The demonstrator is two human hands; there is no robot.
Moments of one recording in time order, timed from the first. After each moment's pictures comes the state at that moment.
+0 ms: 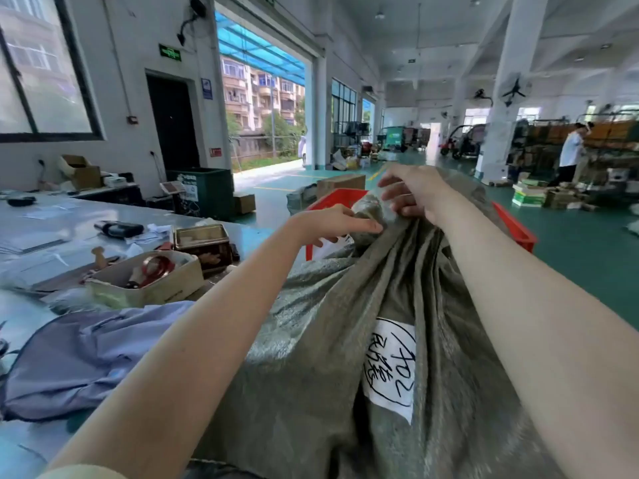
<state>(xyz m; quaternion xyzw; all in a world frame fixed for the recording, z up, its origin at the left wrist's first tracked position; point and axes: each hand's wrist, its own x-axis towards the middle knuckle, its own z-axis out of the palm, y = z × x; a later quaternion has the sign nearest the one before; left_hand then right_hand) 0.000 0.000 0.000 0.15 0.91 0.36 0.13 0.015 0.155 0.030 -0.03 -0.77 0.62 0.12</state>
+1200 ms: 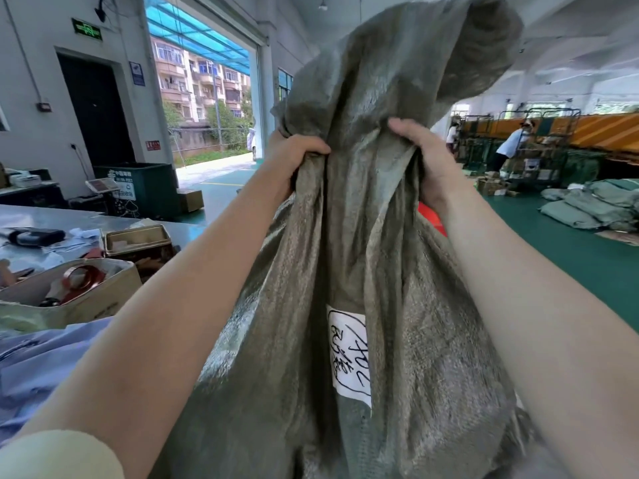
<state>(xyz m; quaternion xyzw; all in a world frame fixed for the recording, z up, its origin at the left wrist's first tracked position) -0.021 0.032 0.049 0.17 0.63 0.76 -0.07 0.053 0.200 0.048 0.15 -0.57 0.79 0.17</state>
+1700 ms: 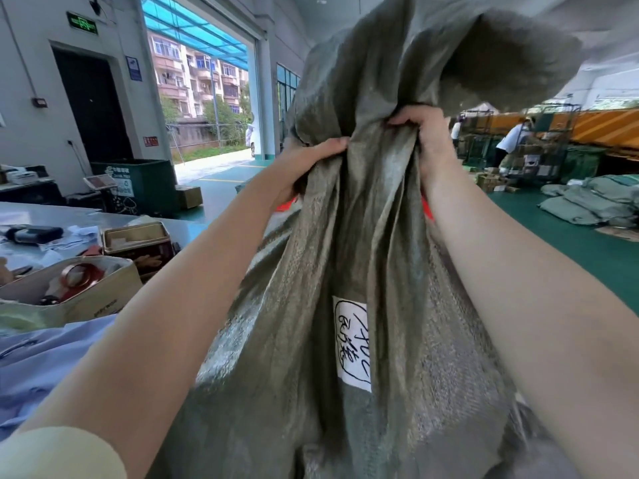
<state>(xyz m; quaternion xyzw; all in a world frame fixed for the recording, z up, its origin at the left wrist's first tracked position) -0.026 0.031 0.038 0.25 0.67 0.70 0.02 0.041 0.186 0.066 0.14 -0.49 0.84 0.19</state>
